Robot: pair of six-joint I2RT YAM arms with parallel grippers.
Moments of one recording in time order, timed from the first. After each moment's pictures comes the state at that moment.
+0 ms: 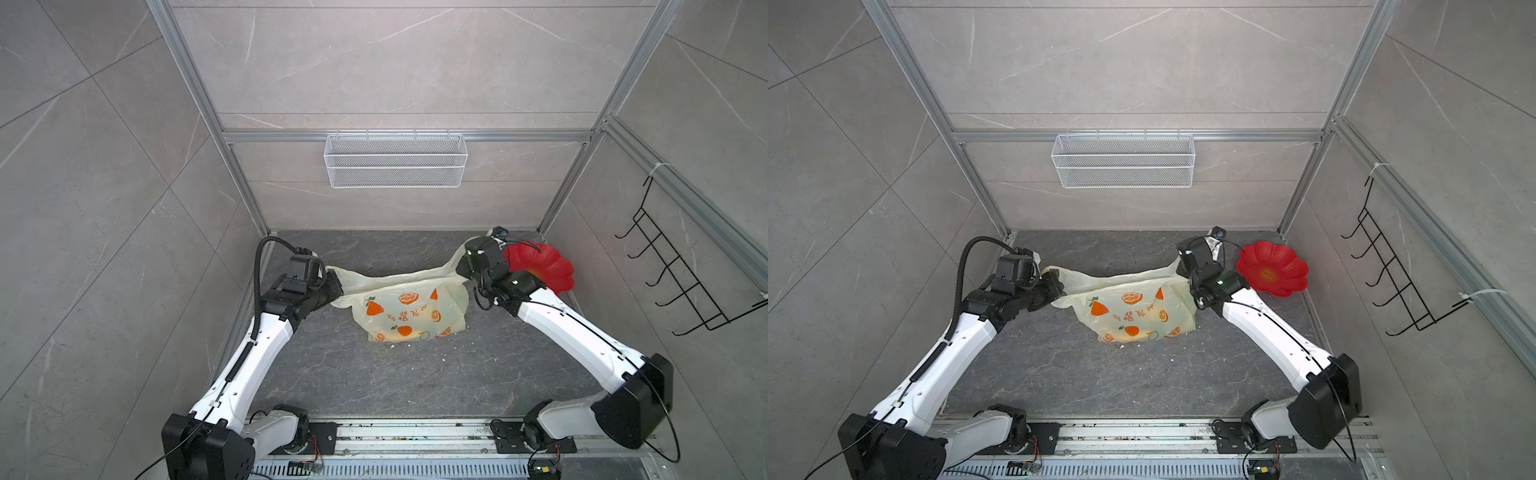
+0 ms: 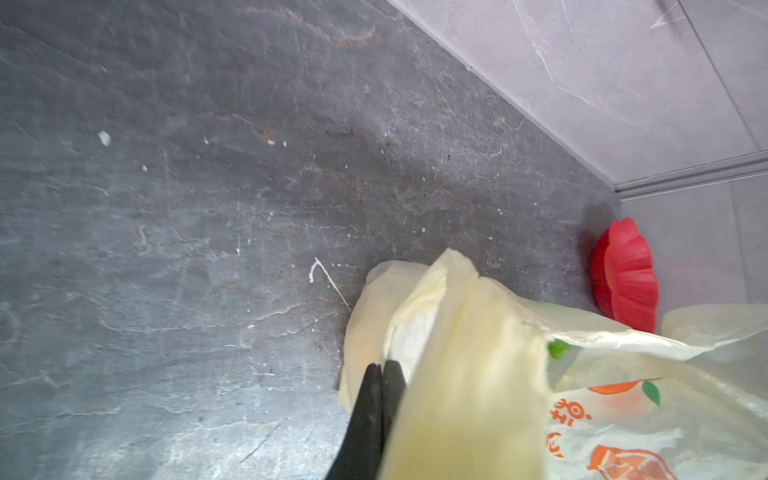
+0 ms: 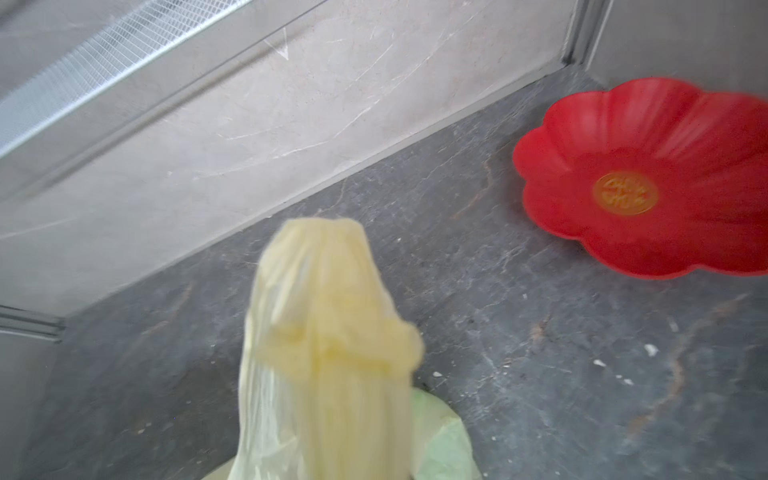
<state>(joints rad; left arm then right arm) -0.24 1.15 1.02 -0.61 0.15 -0.69 0.52 1.34 1.17 -0.45 0.44 0.77</state>
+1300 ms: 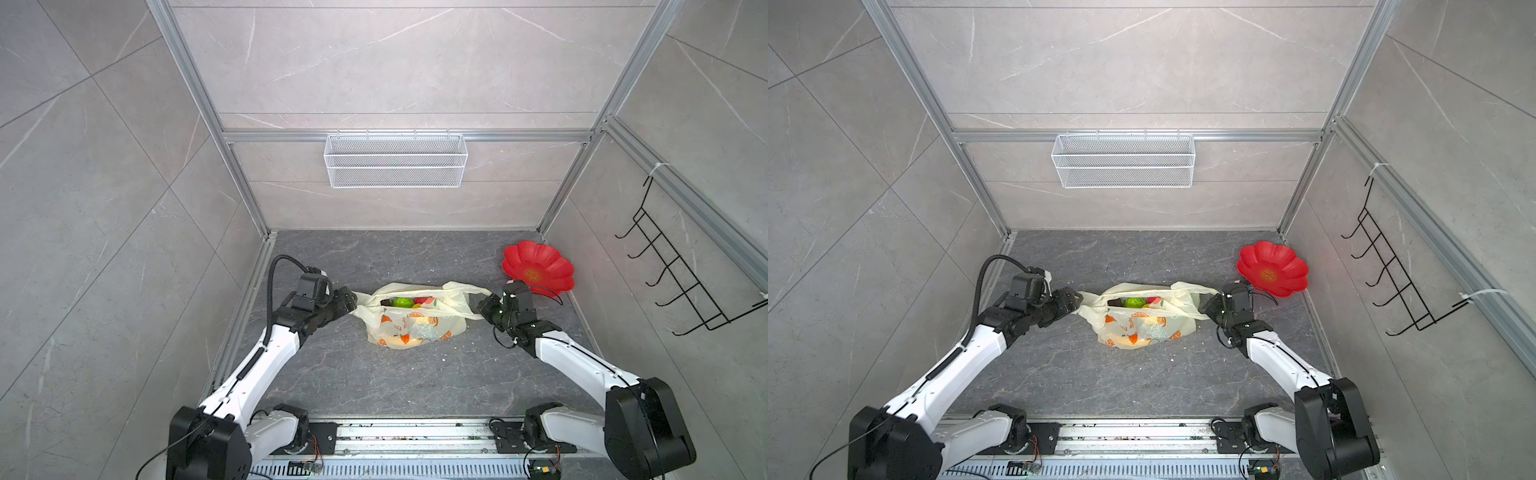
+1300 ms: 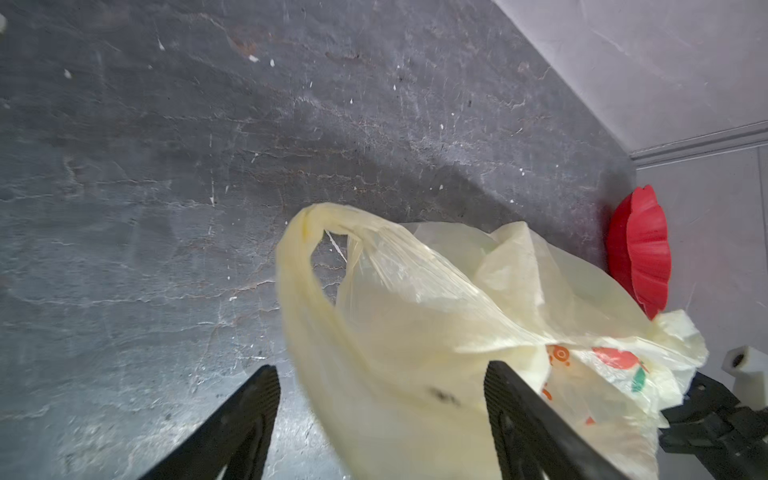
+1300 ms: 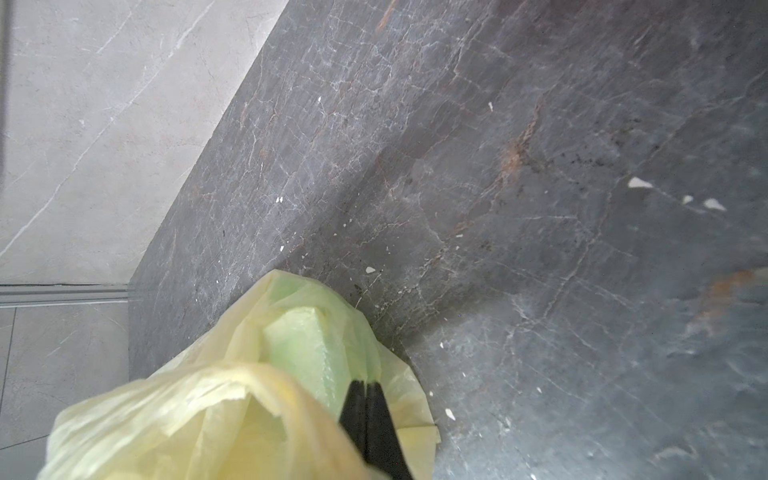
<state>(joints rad) -0.30 1.09 0.85 -0.54 0.14 -0.69 0.23 1.22 0.60 -0.07 -0.03 0.90</state>
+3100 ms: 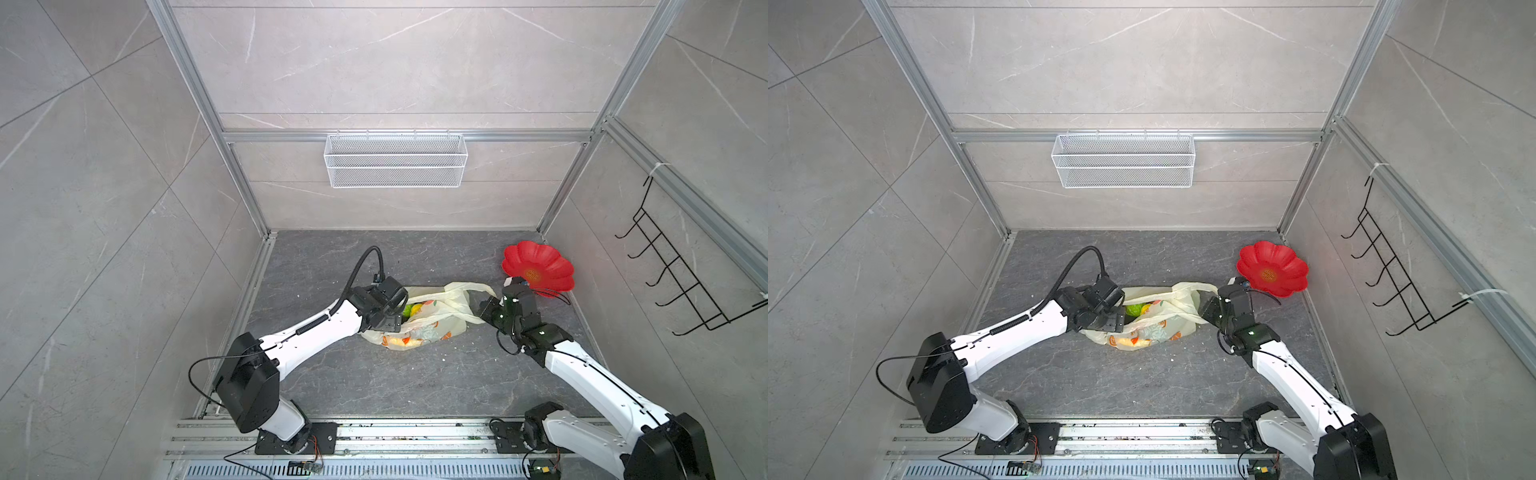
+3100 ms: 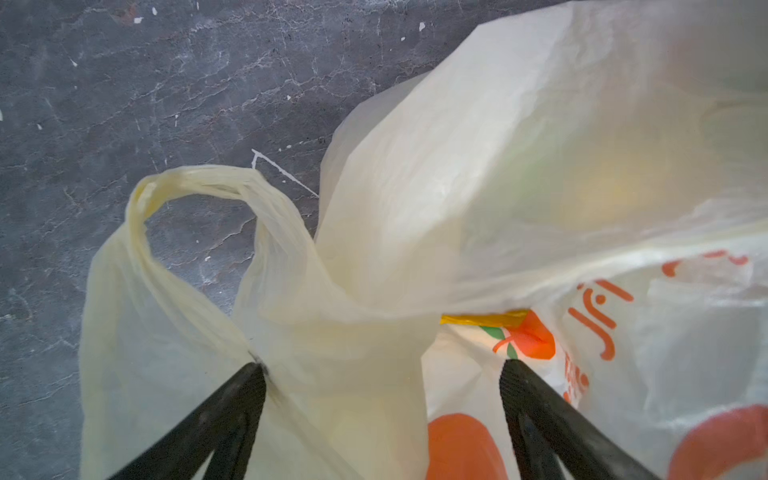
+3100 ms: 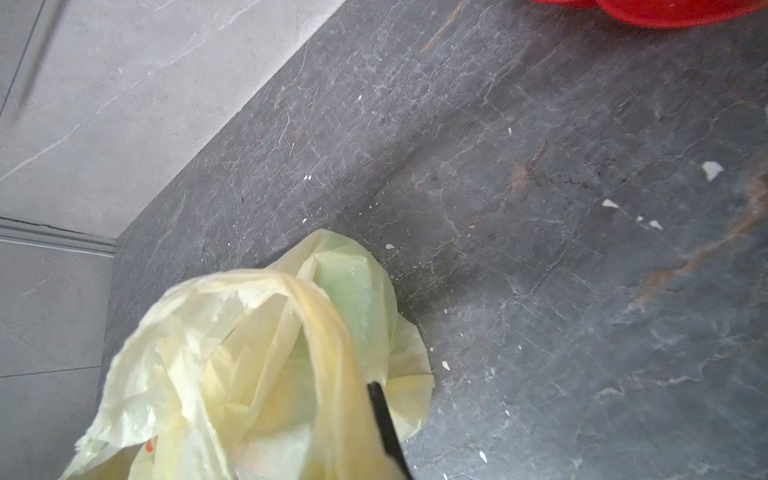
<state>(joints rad) -0.82 1.56 1.21 -0.87 -0.29 -0.66 0.33 1.04 0.65 -0.28 0.08 0.79</state>
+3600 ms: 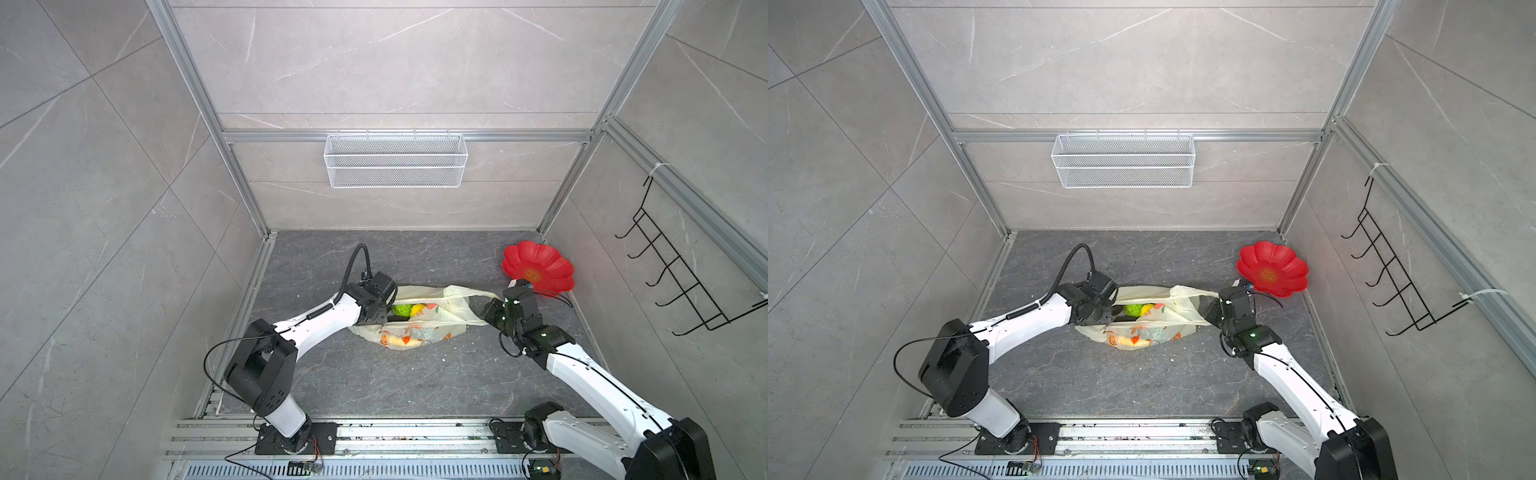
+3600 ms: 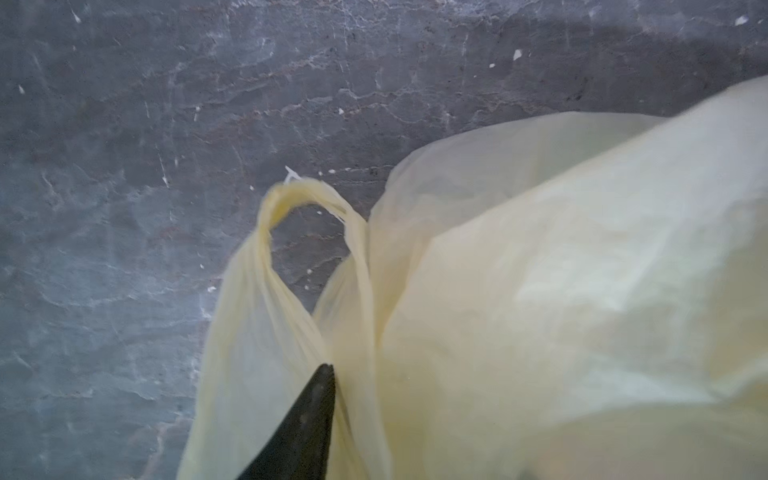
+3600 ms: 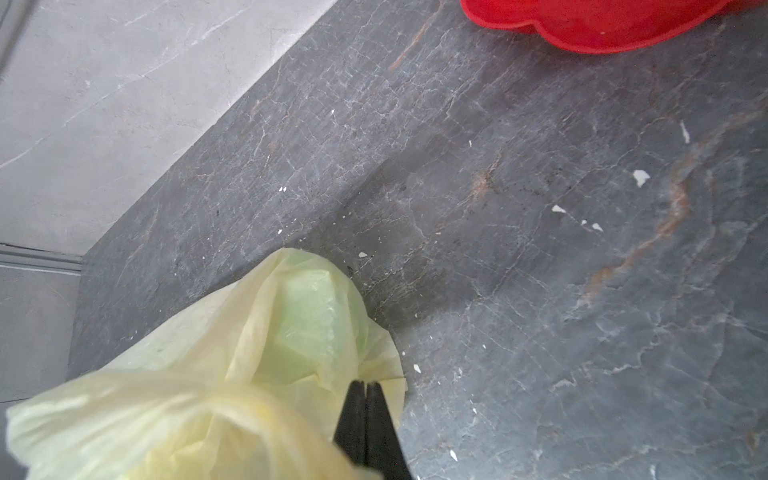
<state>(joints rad) -0.66 1.58 1.09 -0.71 -0.25 -0.69 0.32 1.06 0.65 -0.31 0.13 0.79</state>
